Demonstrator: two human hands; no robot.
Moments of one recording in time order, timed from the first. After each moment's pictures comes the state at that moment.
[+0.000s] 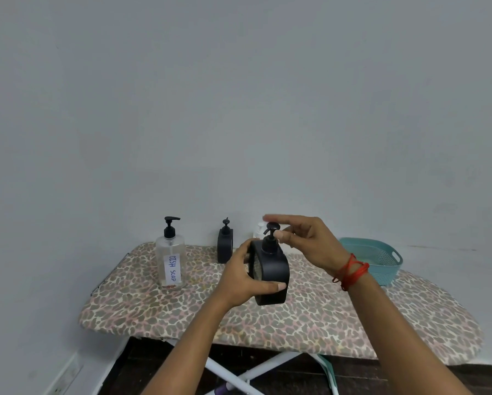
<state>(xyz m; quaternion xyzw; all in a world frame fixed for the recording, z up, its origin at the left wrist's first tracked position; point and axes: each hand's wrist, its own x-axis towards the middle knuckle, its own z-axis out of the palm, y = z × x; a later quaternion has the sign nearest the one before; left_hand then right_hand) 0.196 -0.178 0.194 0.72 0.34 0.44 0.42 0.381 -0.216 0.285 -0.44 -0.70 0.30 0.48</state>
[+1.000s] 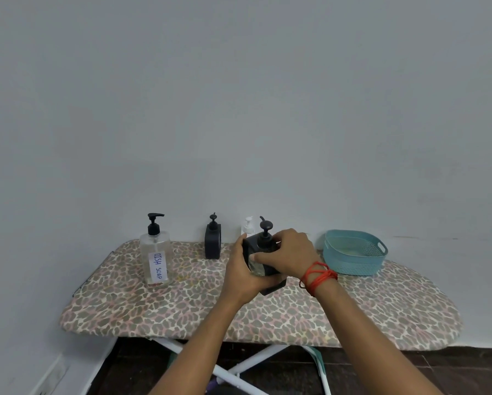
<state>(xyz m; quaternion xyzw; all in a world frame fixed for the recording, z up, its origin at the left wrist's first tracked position) 0.240 -0.168 0.168 0.68 0.34 0.51 0.40 0.368 -0.207 0.255 -0.73 -0.61 0.12 0.29</state>
